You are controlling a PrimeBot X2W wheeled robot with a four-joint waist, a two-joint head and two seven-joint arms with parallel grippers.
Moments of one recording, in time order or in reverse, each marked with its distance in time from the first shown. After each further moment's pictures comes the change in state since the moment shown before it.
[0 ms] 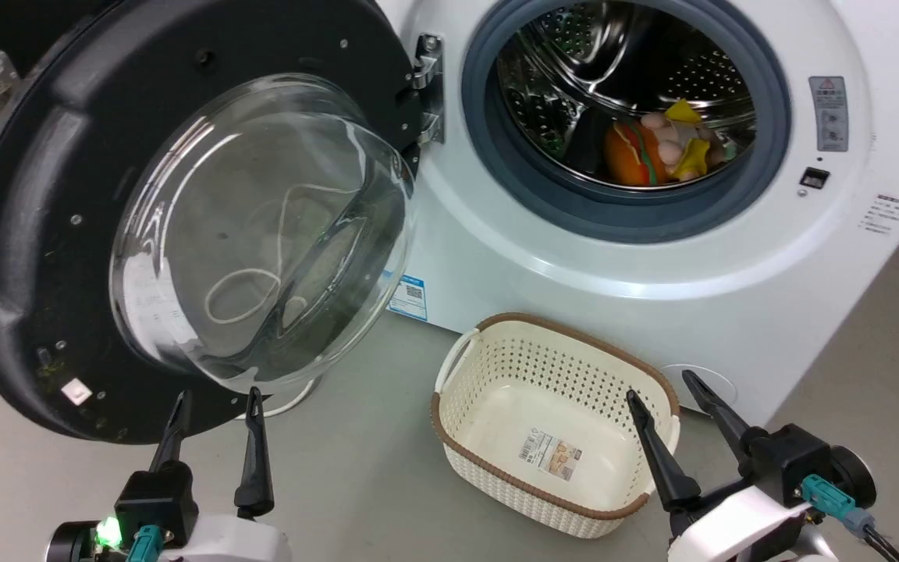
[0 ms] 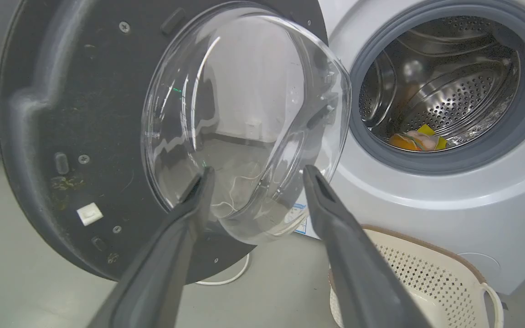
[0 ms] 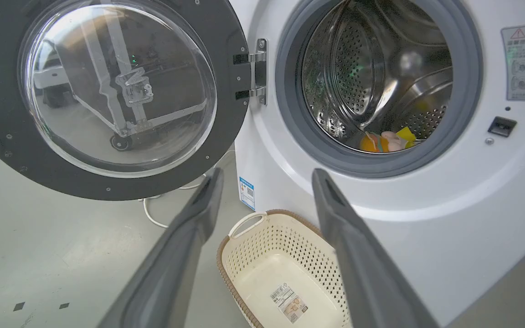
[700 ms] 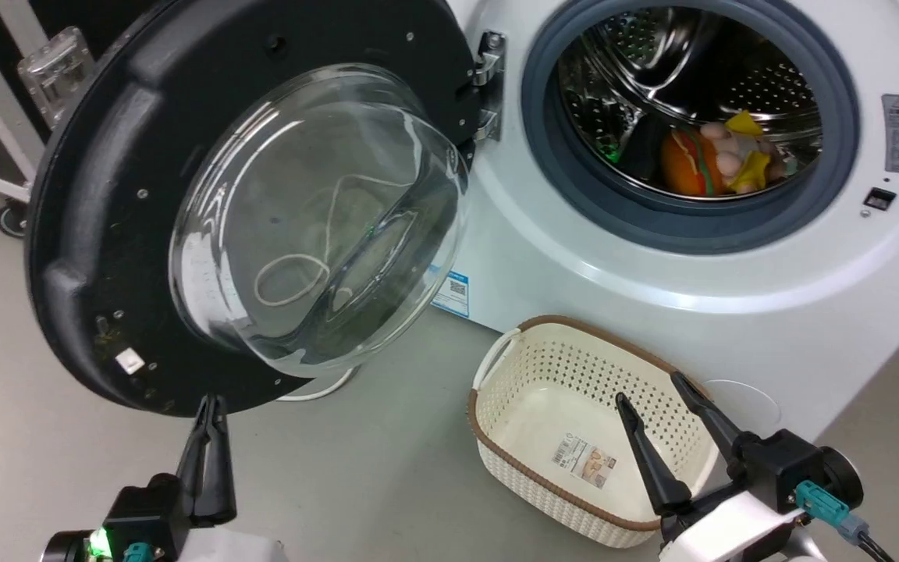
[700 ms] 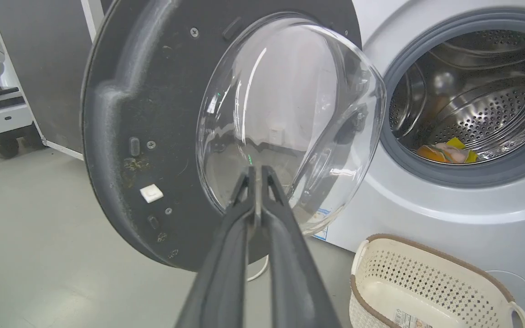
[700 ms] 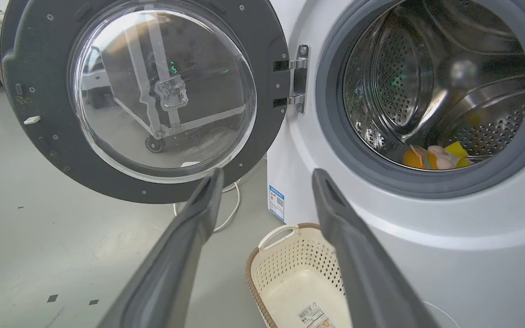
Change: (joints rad) left arm 0.025 -0.001 0.003 -0.014 -0.016 0.007 -0.044; right arm -0.008 -0.010 0.036 0.023 0.025 0.000 -0.042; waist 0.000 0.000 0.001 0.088
